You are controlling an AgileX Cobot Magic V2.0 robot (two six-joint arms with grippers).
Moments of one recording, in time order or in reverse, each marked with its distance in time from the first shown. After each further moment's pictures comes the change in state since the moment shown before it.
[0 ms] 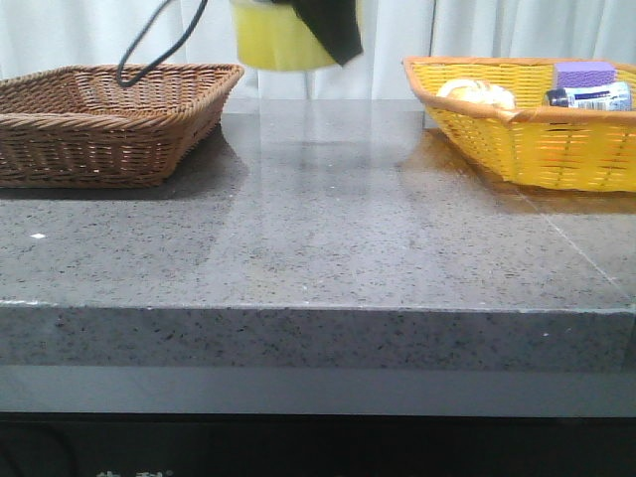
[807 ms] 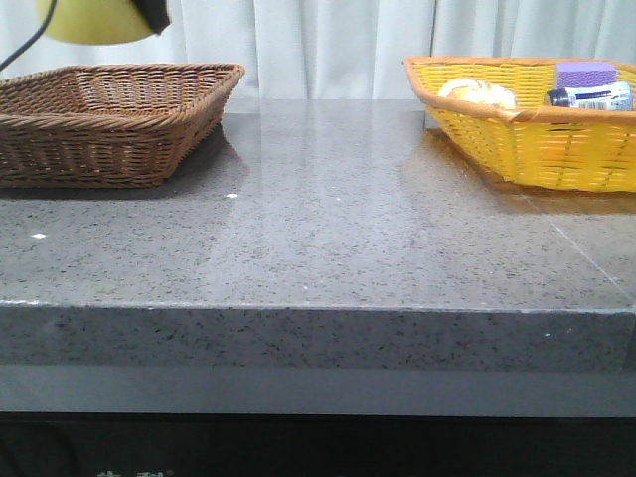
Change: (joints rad) left arm 0.297 -0.012 0.018 0.172 0.008 -0.395; right arm 0.000 0.000 0.000 0.000 0.000 0.000
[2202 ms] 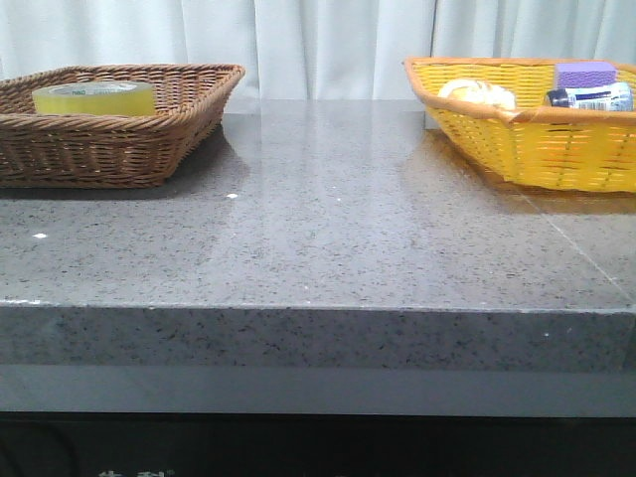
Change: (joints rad) left arm 0.049 -0.290 0.253 -0.184 -0.020 -0.005; right arm 0.000 0.000 0.000 0.000 0.000 0.000
